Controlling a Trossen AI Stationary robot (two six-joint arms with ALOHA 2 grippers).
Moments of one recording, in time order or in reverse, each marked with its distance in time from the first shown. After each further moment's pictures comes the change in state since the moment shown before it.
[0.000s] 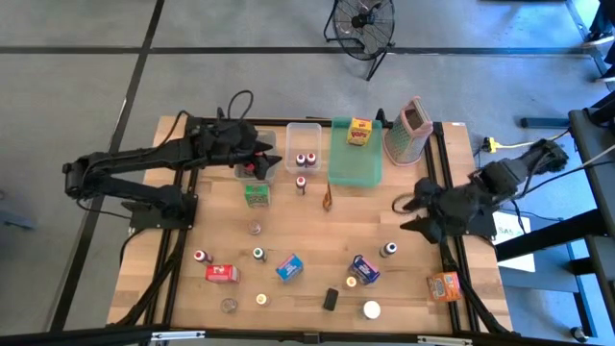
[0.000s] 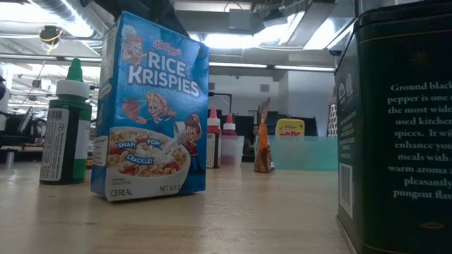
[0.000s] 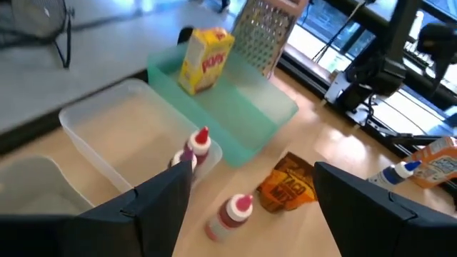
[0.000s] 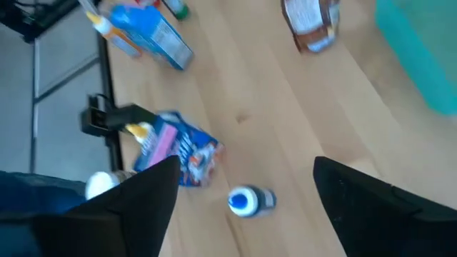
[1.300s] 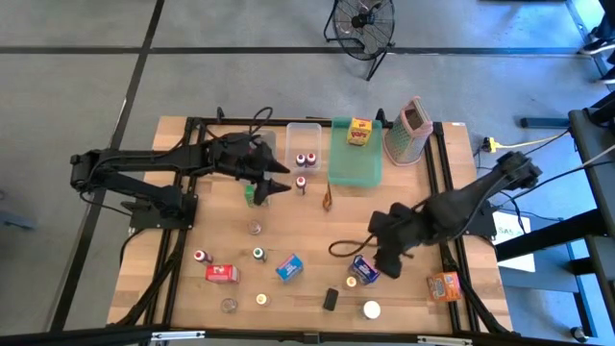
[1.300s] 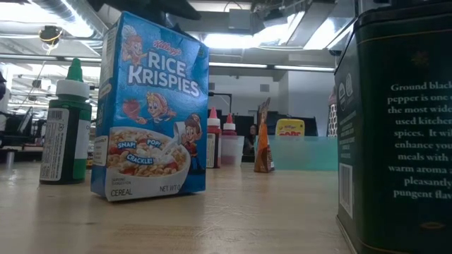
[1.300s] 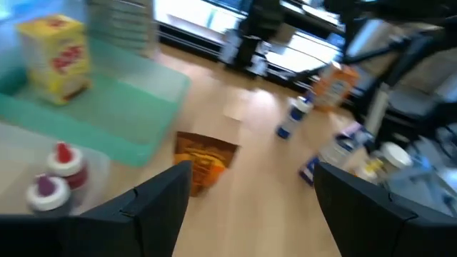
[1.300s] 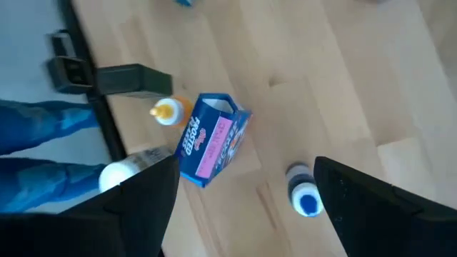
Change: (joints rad) left arm -0.112 0.082 0.000 0.133 0.290 0.216; right arm 0.034 0.663 0.462 -0.182 -0.141 0.055
